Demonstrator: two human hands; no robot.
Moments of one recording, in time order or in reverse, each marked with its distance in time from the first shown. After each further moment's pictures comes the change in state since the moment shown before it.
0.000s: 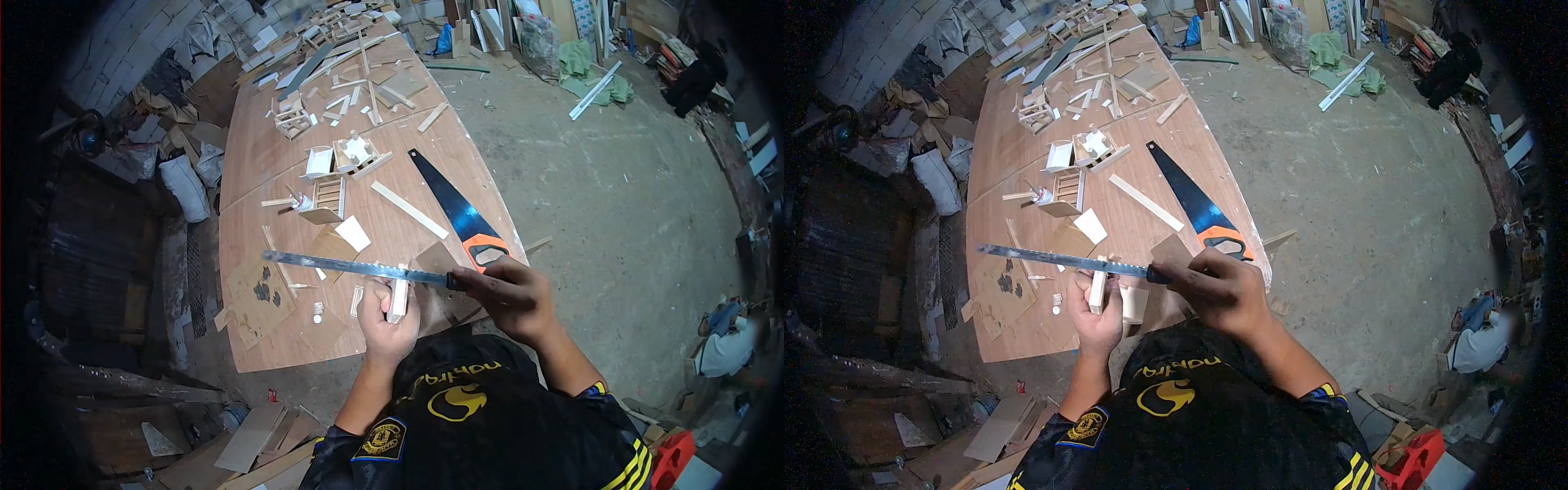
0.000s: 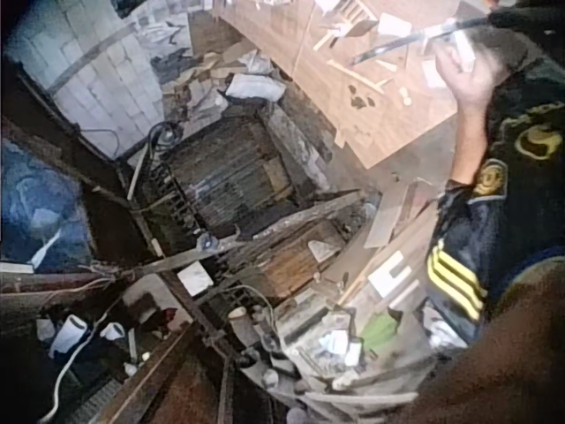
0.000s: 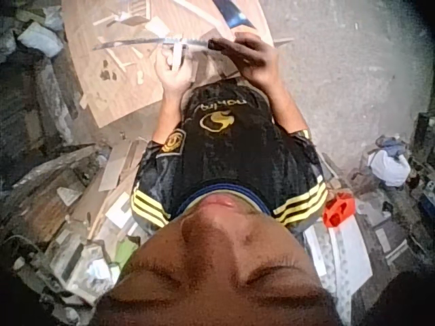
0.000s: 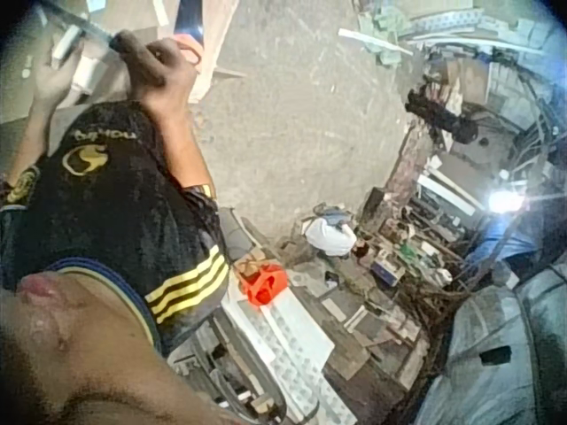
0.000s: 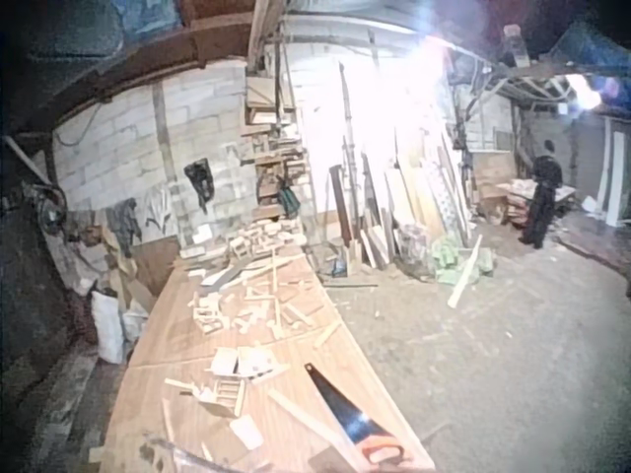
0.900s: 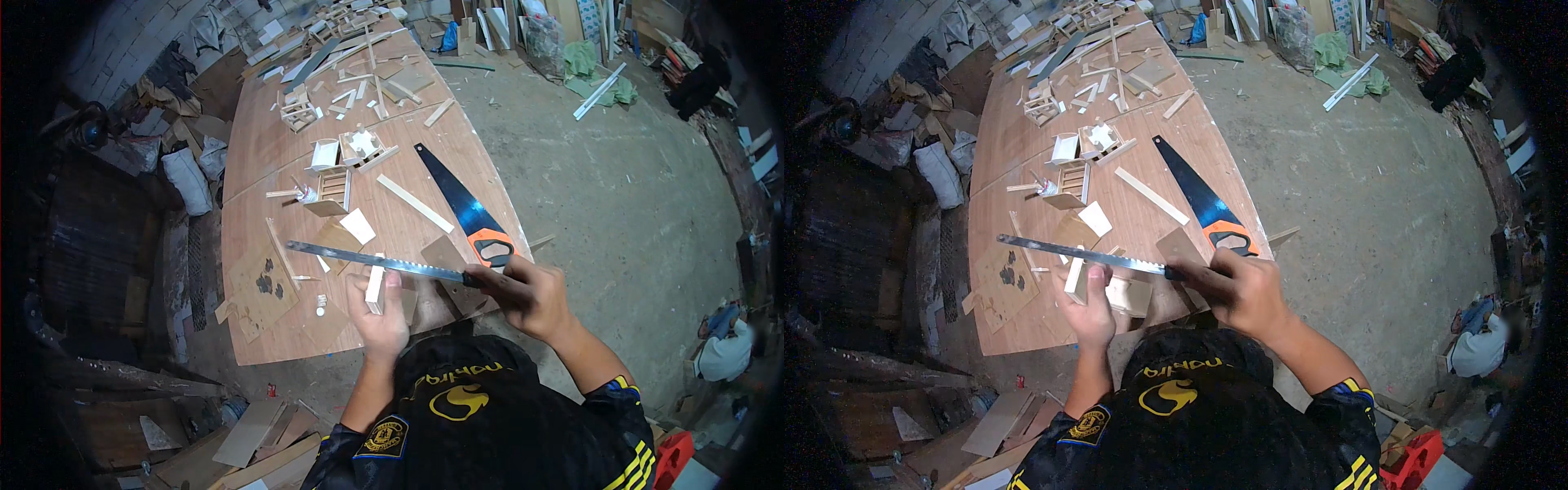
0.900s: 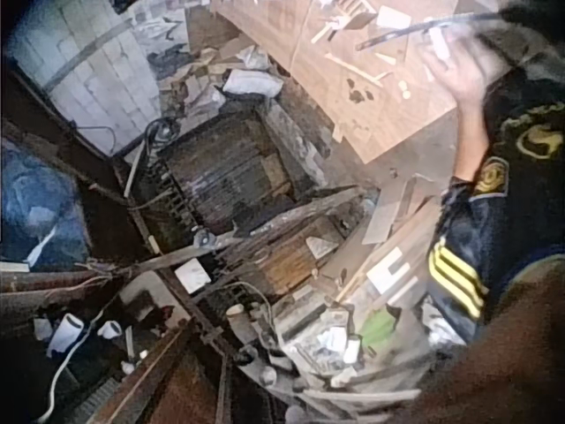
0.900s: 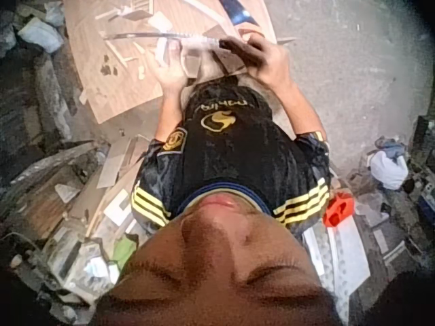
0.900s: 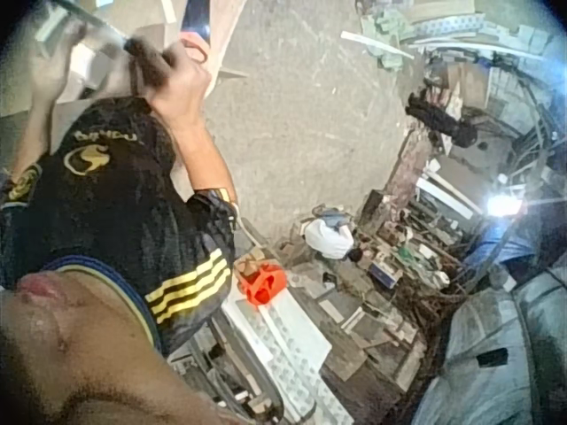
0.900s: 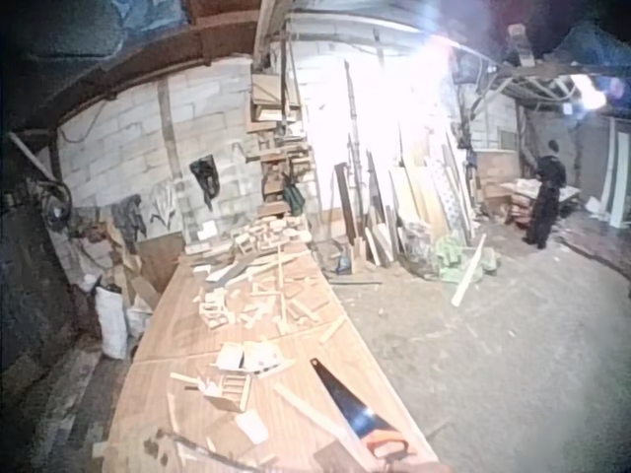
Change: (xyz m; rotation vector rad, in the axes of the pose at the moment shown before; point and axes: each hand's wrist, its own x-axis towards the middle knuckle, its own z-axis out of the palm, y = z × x) left_hand -0.012 0.000 -0.015 -0.204 0.143 -0.245; right_hand -0.004 -0.013 -0.013 -0.169 -0.087 -0.083
